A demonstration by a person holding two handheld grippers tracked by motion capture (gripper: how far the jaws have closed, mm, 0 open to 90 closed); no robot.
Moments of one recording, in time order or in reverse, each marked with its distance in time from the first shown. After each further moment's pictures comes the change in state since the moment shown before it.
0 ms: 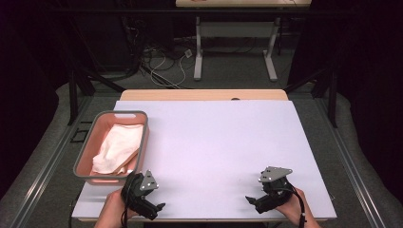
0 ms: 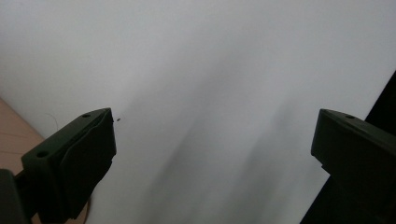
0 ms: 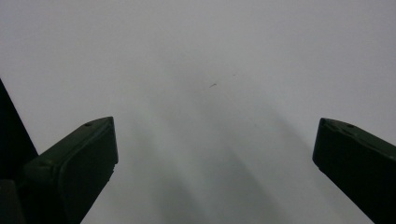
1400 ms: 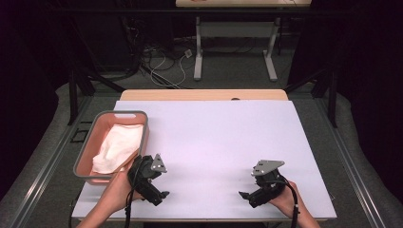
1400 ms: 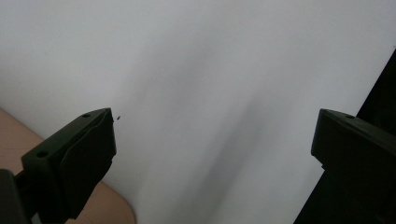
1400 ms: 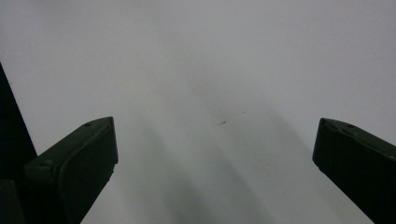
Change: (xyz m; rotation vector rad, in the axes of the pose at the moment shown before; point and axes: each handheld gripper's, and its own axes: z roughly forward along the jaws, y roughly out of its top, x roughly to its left) left arm 0.016 0.056 -0.018 0.118 -0.044 0.072; right arm -0.002 0.025 0.009 -0.014 0.050 -0.024
